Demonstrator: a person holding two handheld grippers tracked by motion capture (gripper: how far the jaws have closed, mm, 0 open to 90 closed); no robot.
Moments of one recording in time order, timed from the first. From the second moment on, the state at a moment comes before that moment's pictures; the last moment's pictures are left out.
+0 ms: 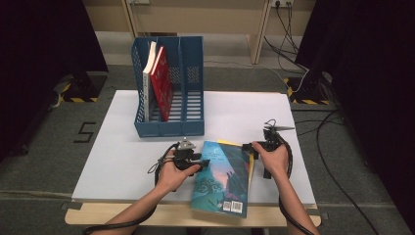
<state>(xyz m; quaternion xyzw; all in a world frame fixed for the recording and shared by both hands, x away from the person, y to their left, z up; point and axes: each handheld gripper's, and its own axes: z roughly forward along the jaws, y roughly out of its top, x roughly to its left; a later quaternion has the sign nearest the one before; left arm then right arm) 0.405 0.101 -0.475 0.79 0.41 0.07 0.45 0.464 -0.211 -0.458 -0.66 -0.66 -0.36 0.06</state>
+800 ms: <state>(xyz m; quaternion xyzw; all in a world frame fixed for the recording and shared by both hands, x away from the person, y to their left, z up) 0.403 0.101 -0.477 0.78 0.42 0.07 0.45 0.467 -0.211 -0.460 -0.66 -0.66 -0.37 0.06</state>
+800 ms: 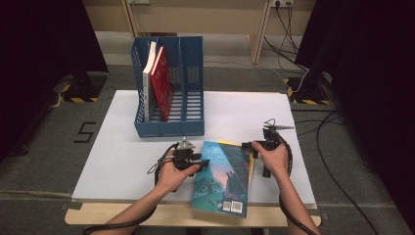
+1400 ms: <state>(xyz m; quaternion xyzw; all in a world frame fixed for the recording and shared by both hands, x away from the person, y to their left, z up) 0.401 0.101 -0.479 0.78 0.43 0.08 0.46 0.464 -0.211 -0.459 -0.68 -0.64 -0.36 0.07</state>
